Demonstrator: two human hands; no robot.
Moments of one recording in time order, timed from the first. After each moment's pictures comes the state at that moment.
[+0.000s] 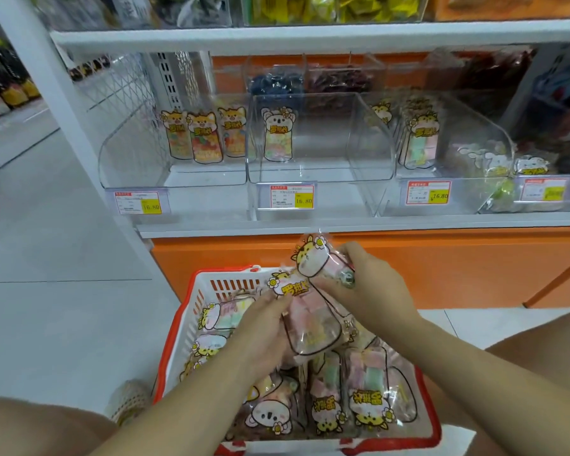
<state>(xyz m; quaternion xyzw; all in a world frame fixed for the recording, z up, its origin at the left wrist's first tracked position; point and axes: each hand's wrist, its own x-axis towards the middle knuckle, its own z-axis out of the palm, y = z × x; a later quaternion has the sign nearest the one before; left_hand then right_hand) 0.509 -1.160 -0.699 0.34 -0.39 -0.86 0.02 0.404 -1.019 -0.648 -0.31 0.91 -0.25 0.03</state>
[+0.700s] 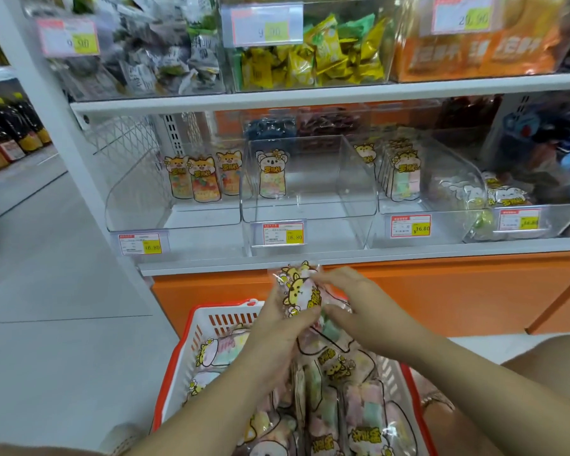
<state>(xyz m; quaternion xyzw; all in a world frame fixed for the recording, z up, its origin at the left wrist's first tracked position) 0.488 -1.144 -0.665 0.19 -0.54 -0.81 0.10 0.391 -1.009 -0.617 -0.44 0.84 -0.31 0.11</state>
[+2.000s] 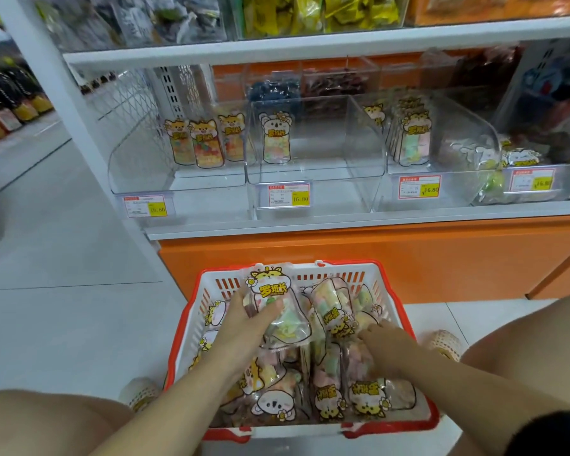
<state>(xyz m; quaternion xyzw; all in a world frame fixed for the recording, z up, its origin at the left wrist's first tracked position) 0.544 -1.179 -0.711 0.33 -0.64 -0.68 0.10 0.386 -0.960 -0.795 -0.39 0.88 0.13 0.23</state>
